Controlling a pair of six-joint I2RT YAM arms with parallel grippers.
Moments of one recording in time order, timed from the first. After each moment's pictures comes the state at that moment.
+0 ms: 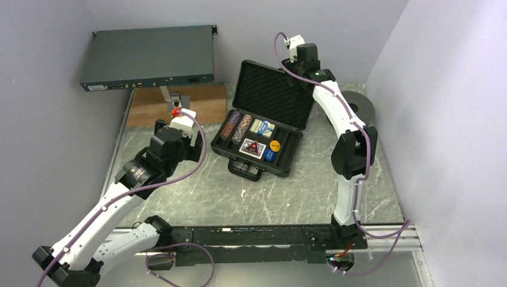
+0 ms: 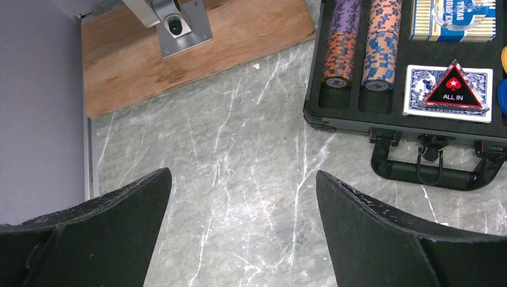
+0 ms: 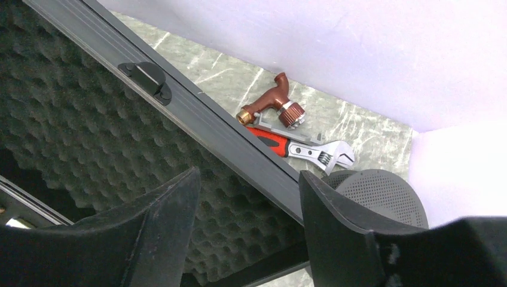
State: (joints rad) left arm -0.62 0.84 0.97 -0.59 -0.47 -0.01; right arm 0.28 2.03 2.01 -0.49 0.21 -0.25
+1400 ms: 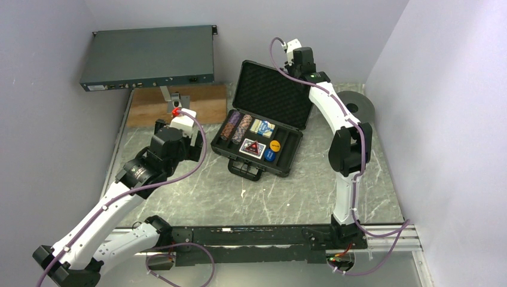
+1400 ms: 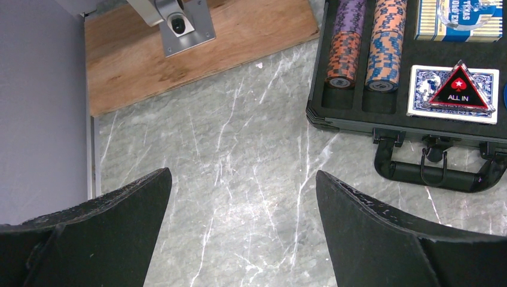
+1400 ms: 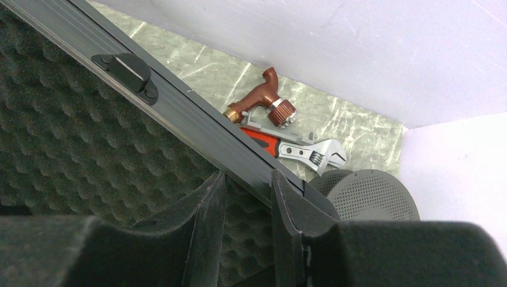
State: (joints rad) left arm -0.62 0.85 0.97 -0.59 -0.48 -0.01; right arm 0.28 2.09 2.00 -0.44 0.27 -0.29
